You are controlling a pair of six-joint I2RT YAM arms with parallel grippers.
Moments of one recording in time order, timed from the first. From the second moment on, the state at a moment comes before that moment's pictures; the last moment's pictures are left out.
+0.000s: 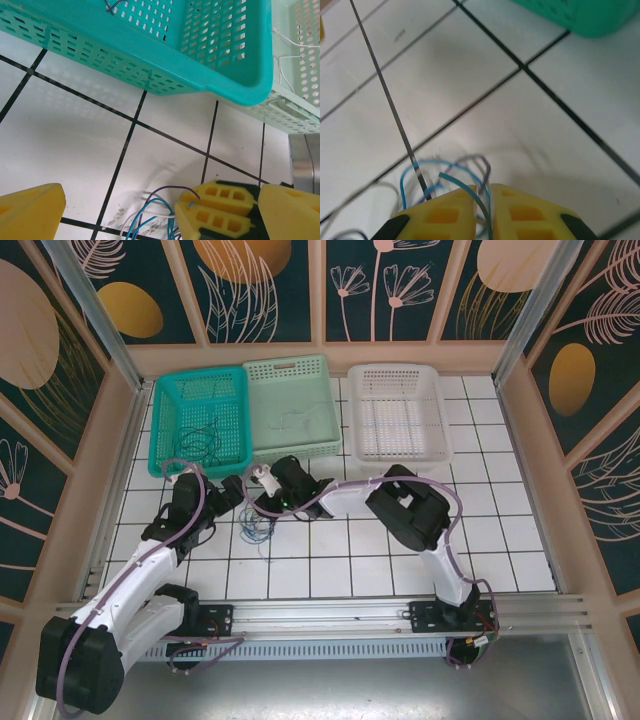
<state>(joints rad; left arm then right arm) -0.27 0.91 0.44 -0.23 -0.04 -0.79 0.97 2.13 1.26 0.18 -0.30 0.19</state>
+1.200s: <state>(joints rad) -0.48 1.04 0.45 0.12 0.29 -0.62 0.85 1.40 0.95 0.06 -0.25 0.23</state>
